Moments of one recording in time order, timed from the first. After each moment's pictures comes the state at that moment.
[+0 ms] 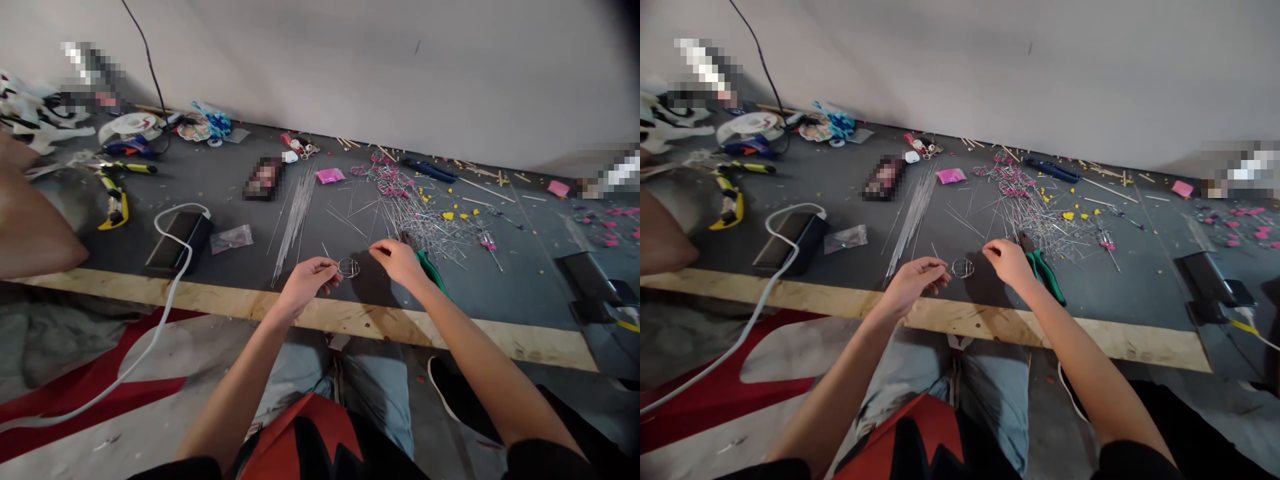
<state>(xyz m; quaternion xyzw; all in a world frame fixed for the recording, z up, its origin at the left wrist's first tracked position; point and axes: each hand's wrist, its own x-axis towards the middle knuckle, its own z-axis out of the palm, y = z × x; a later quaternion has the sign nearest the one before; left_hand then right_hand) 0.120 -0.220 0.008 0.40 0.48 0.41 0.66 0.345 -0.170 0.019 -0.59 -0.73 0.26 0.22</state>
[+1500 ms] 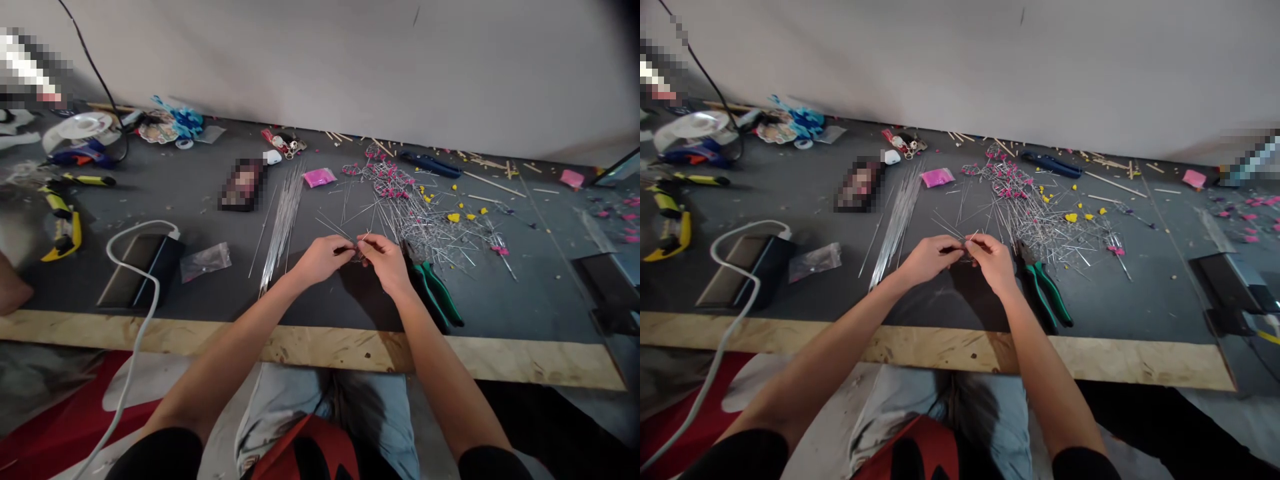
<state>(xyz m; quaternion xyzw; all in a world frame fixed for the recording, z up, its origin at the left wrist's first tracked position) 0.152 -0.115 0.000 0.75 0.41 0.31 0.43 0.316 -0.139 -0.016 -0.52 -0.47 0.51 0.51</state>
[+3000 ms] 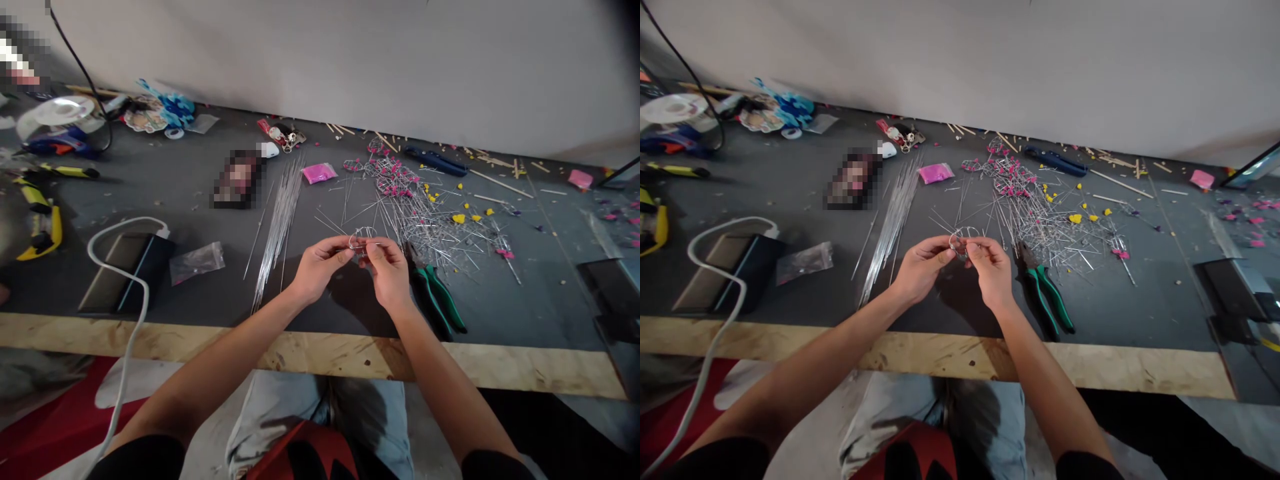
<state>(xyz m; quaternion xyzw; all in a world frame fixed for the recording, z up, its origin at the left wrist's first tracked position) 0.165 -0.139 -0.010 0.39 0.31 0.54 0.68 0.298 -0.154 -0.001 -0.44 -0.38 0.53 0.62</state>
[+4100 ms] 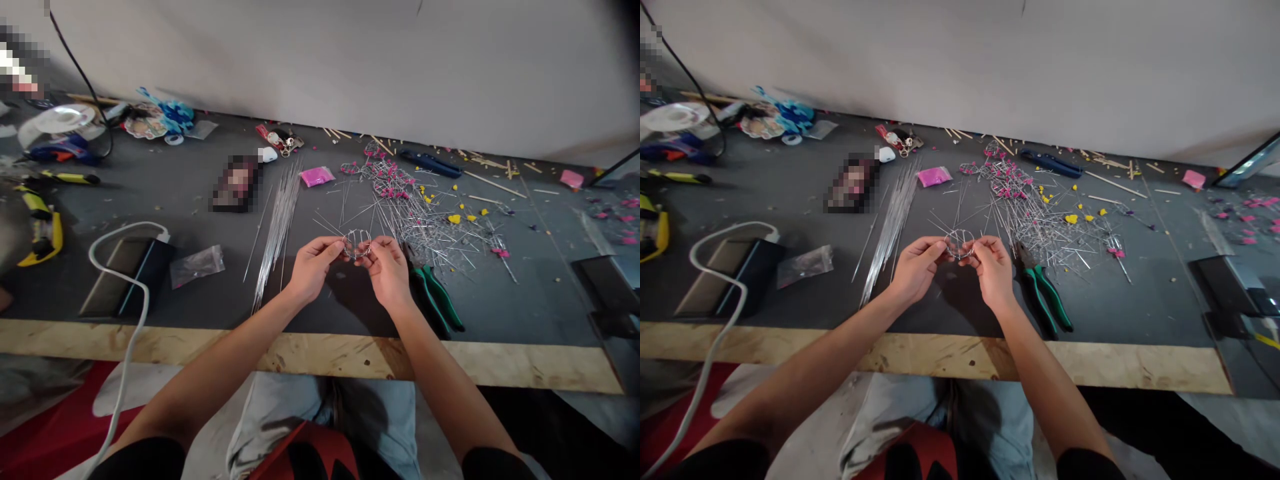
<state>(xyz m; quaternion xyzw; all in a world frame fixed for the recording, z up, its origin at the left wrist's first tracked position) 0.164 -0.136 -0.006 0.33 0.34 0.56 0.68 0.298 -0.152 0.006 -0.42 -0.30 0.58 0.63</state>
